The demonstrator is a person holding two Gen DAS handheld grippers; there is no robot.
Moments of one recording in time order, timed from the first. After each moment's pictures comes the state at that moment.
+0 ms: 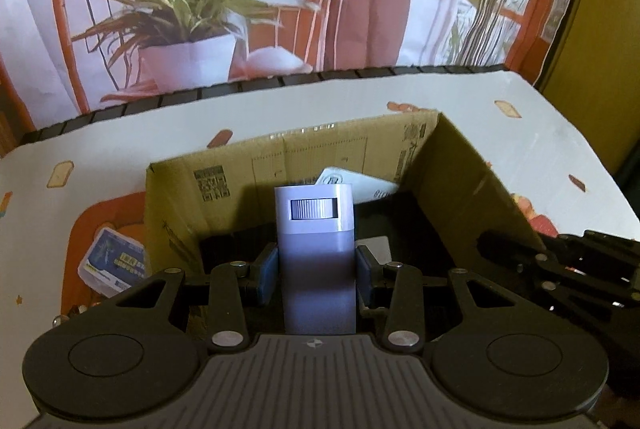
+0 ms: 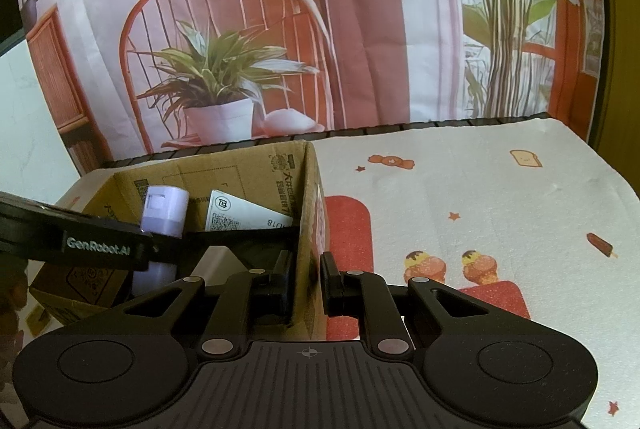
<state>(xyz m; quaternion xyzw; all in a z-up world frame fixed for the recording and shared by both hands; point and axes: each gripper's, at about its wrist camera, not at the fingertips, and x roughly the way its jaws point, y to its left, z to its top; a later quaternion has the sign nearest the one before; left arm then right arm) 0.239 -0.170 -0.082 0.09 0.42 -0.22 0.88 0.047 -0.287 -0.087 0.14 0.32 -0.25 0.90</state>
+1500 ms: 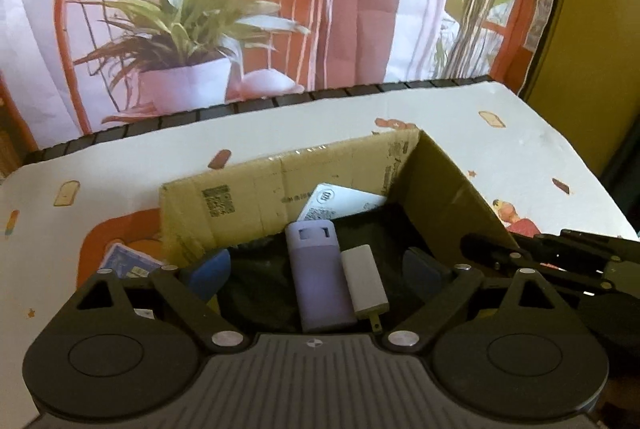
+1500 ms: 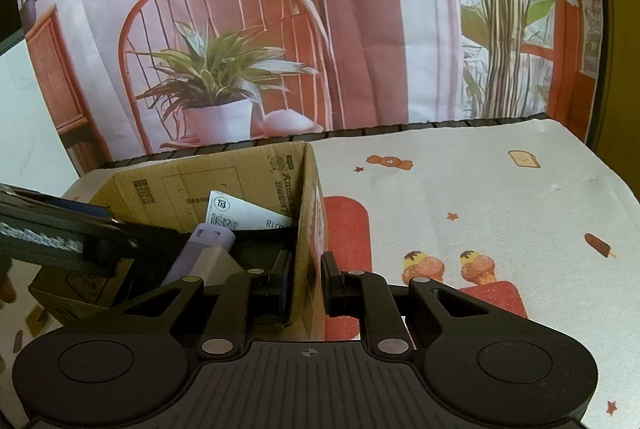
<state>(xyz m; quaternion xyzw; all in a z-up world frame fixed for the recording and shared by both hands) 0.222 -0.160 -0.062 0.10 0.39 -0.23 0.89 0.046 -0.286 -0.086 0.14 0.32 -0.25 0.90</state>
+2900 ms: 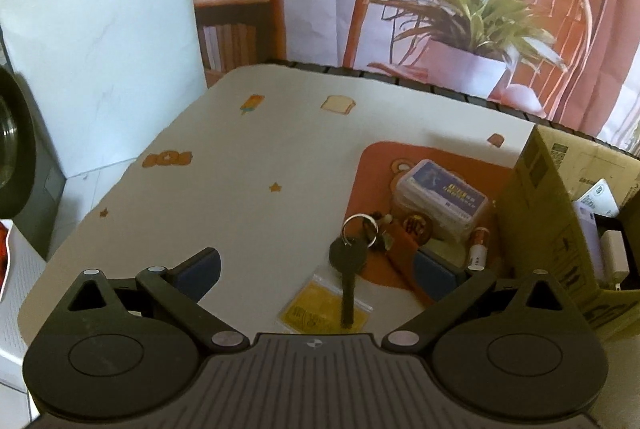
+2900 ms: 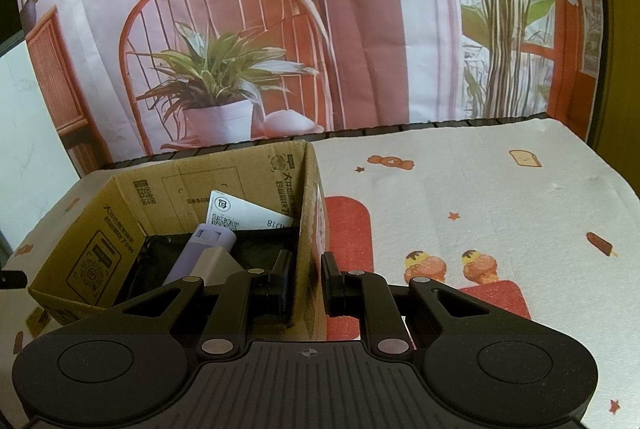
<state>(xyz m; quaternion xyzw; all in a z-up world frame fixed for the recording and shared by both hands) 0.195 0.025 -0.088 -0.01 0.39 0.04 0.92 0.046 -0.288 -0.086 0.15 0.32 -0.25 0.90</state>
